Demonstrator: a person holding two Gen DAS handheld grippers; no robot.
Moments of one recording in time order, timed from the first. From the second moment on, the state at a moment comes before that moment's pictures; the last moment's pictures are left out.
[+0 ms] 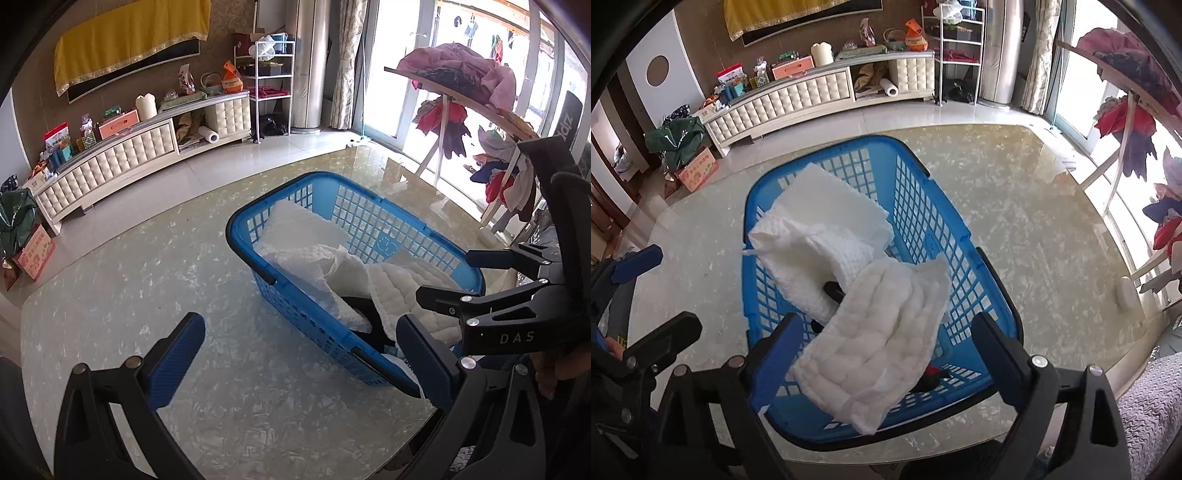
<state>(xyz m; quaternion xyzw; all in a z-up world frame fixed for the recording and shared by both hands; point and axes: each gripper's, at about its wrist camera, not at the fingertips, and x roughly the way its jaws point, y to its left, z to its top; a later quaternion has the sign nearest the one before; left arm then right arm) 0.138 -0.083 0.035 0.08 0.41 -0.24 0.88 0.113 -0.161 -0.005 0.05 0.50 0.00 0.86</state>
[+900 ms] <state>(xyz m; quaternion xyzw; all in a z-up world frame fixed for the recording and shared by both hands) 0.097 0.033 0.082 0.01 0.31 -0.14 0.94 0.121 -0.091 0.021 0.01 0.40 0.09 0.91</state>
